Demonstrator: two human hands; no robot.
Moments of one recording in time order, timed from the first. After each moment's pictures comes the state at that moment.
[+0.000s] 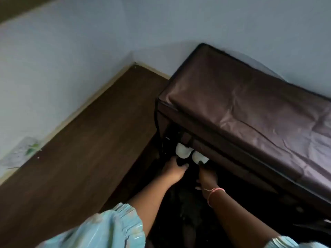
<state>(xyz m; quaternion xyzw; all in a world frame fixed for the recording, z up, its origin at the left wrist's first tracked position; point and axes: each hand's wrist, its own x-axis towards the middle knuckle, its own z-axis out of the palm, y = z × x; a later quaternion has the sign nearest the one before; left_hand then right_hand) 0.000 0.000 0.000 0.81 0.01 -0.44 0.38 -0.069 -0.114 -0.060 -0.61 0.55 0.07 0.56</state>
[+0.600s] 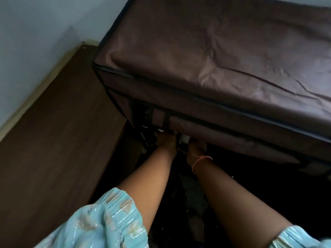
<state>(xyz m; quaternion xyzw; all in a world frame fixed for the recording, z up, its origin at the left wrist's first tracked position) 0.057 -0.107 -0.187 0.65 0.26 -0.36 0.61 -0.023 -0.134 -0.078 -0.31 0.58 -0.14 0.74</state>
